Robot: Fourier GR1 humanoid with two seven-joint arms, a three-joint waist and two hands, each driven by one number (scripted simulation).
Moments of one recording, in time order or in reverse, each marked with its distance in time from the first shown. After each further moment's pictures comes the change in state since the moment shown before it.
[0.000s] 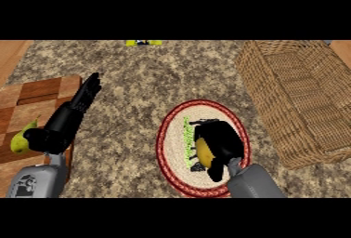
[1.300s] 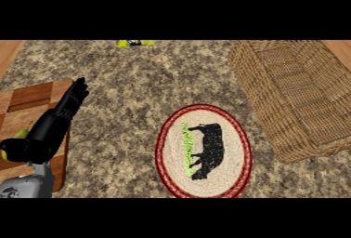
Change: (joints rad) left arm 0.068 0.027 0.039 -0.070 0.029 -0.021 0.020; right arm 0.961 -0.544 -0.252 -0.997 -0.775 -0.087 -0.654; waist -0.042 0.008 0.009
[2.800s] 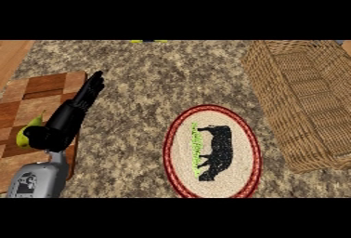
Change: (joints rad) left arm -0.086 -0.030 -0.040 0.068 -0.022 -0.012 -0.008; right arm -0.795 -0.233 -0.460 0.223 -0.540 -0.191 0.826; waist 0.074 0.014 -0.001
